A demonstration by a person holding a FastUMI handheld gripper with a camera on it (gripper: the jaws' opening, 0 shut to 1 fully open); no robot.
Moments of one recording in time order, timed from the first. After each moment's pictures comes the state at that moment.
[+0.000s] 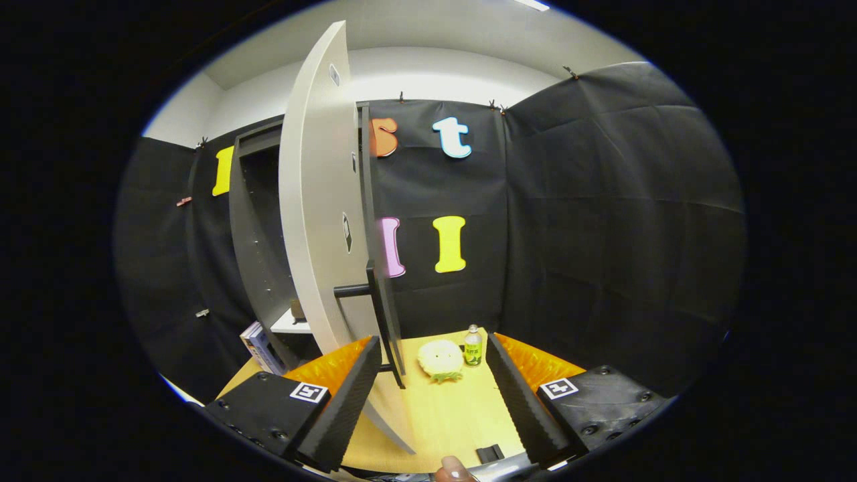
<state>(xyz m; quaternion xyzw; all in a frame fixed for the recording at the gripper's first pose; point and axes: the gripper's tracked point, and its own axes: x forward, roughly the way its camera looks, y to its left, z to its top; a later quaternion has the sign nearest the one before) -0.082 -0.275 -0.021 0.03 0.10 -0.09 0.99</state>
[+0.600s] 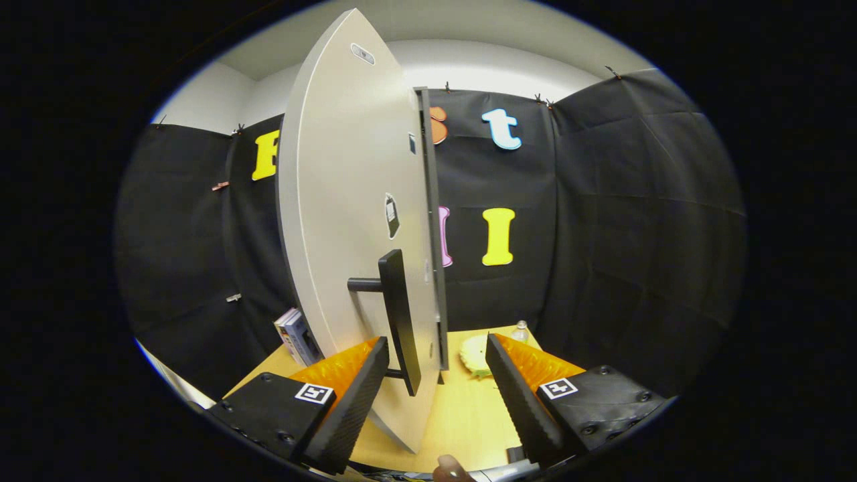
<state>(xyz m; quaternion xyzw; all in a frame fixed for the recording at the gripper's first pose) -0.056 -0.186 -0.033 0.02 0.11 -0.01 0.99</state>
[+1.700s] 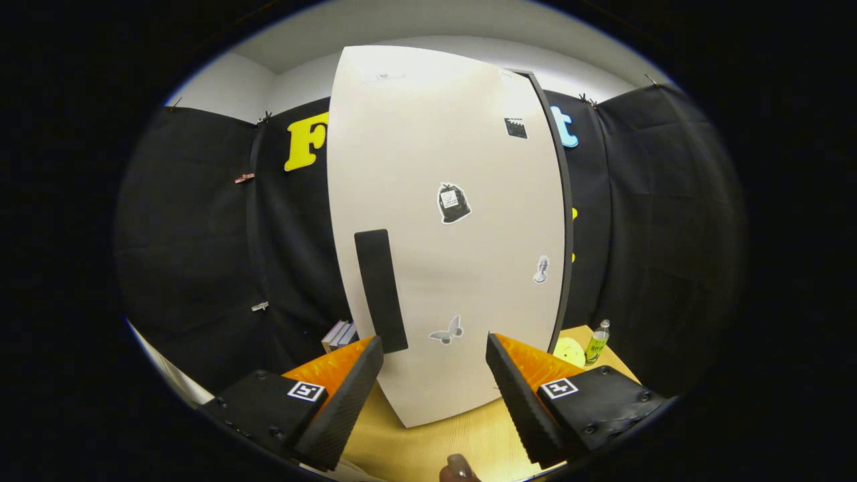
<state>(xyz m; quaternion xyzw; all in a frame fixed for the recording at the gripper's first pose) 0.024 0.006 -0.062 0.03 0.10 0.02 0.99</state>
